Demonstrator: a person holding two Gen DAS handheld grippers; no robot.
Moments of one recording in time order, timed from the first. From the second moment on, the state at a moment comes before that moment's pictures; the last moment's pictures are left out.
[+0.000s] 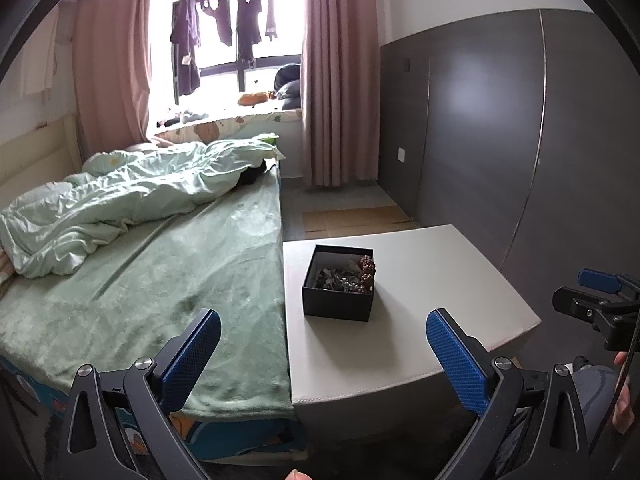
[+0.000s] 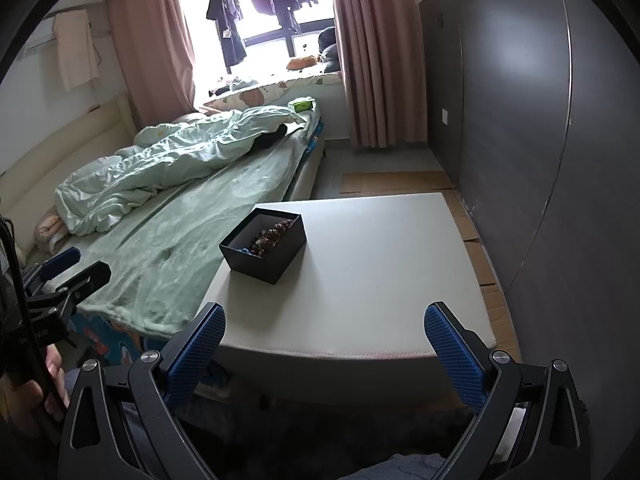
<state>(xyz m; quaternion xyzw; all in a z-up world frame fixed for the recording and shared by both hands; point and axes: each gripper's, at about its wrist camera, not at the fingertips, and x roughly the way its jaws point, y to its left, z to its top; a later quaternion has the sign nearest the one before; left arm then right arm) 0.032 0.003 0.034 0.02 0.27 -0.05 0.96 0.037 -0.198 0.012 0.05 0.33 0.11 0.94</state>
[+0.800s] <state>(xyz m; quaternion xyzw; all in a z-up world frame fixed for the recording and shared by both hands) 0.065 0.002 0.032 0.04 0.28 -0.05 0.96 0.061 -0.200 0.008 0.07 0.34 0.11 0.93</state>
